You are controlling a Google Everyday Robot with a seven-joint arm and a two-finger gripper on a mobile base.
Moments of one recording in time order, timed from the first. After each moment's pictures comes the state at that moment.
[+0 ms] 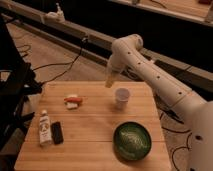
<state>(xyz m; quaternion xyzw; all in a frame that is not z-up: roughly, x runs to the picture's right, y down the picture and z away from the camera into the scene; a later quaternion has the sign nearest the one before) 0.000 -0.070 0.797 -0.19 -0.15 0.10 0.96</state>
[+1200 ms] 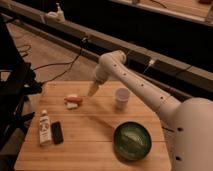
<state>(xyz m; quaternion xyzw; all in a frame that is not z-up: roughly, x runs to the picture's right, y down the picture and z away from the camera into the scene) -0.075 -0.016 0.855 -0.24 -0.22 0.16 0.93</state>
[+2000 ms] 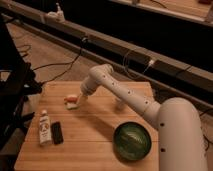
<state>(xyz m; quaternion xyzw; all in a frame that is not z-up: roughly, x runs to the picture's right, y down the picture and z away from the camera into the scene) -0.147 0.048 0.895 -0.29 -0.26 0.14 0.91</state>
